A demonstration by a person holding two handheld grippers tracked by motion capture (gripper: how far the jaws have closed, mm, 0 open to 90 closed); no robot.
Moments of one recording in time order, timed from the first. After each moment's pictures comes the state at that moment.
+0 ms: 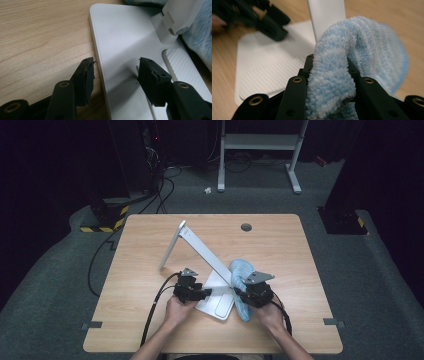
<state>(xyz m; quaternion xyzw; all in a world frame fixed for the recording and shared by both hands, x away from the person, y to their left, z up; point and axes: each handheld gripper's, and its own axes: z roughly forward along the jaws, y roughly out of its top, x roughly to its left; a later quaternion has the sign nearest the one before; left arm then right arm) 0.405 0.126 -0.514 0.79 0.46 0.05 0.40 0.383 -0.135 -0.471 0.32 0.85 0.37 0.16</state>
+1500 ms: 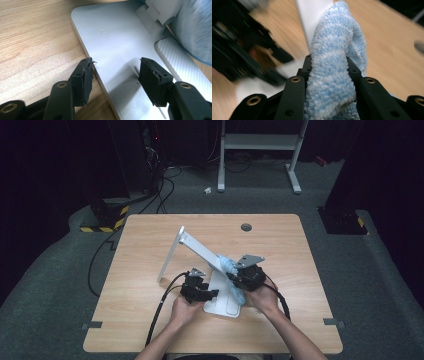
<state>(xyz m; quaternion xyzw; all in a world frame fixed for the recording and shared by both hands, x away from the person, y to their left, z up) 0.407 0.107 -0.515 0.80 0.45 0.04 0.40 0.415 -0.116 -0.440 0.29 0.87 0.36 0.18</state>
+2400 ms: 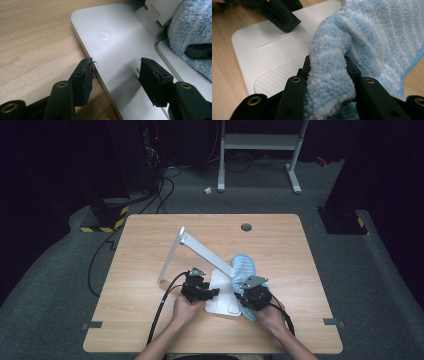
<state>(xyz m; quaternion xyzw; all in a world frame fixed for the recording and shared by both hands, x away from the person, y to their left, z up) 0.415 0.106 -0.516 0.79 0.45 0.05 0.41 0.385 -0.133 -0.489 0.29 0.88 0.32 0.17</state>
